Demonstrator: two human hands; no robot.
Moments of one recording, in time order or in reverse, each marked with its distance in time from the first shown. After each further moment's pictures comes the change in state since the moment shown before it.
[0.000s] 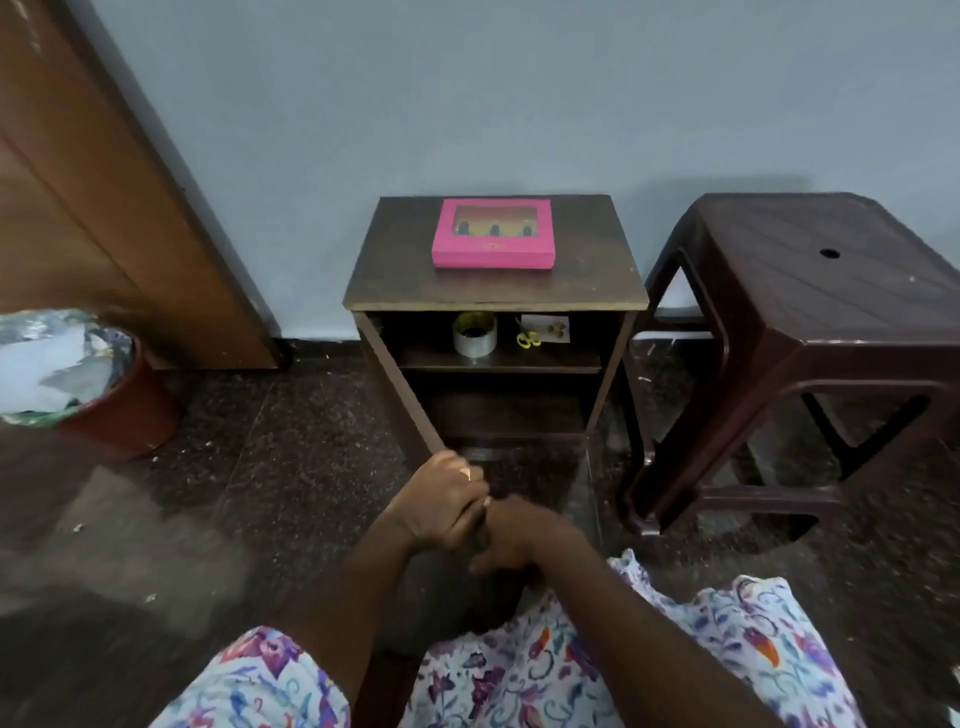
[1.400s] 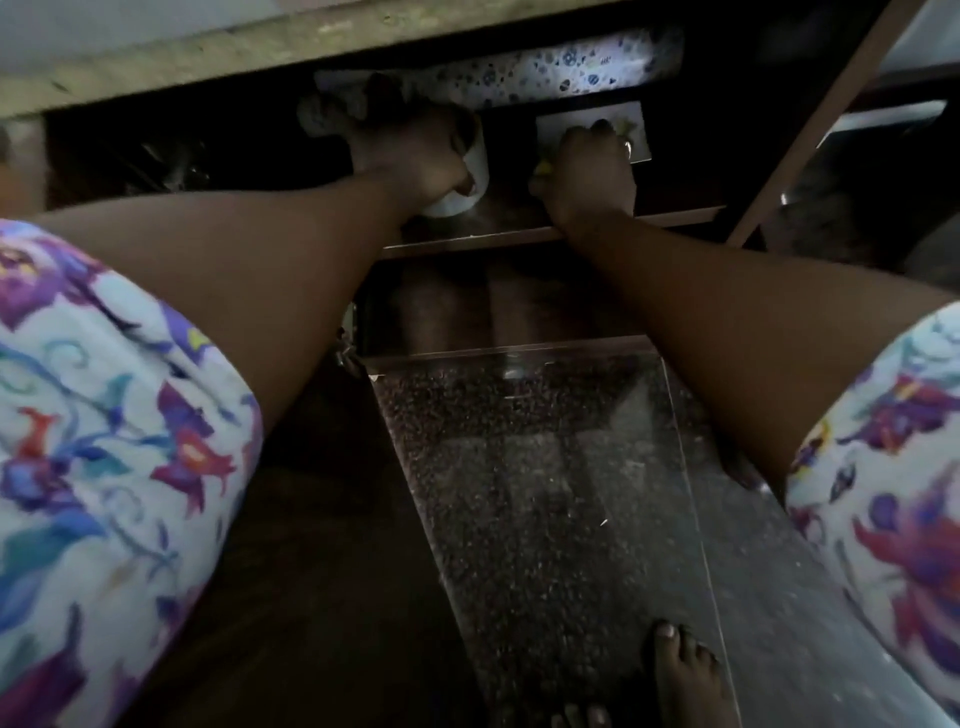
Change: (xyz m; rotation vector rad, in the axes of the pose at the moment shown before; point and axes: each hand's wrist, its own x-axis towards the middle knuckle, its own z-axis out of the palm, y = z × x) left_hand 0.249 -0.210 0.111 0.216 -0.228 -0.748; right_hand 0.355 0.185 -0.128 0.093 1.014 0.224
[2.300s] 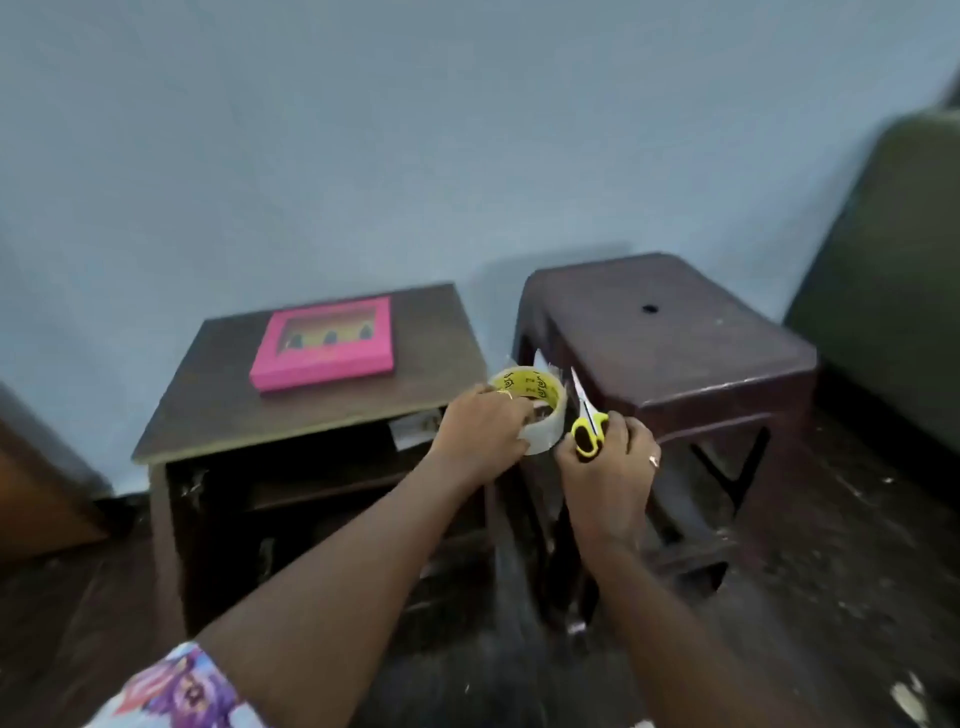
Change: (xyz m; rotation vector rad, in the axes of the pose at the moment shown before) left_hand -0.199 0.174 -0.202 -0.104 0.288 0.661; right_hand -0.206 0.072 -0.295 0.152 0.700 0.273
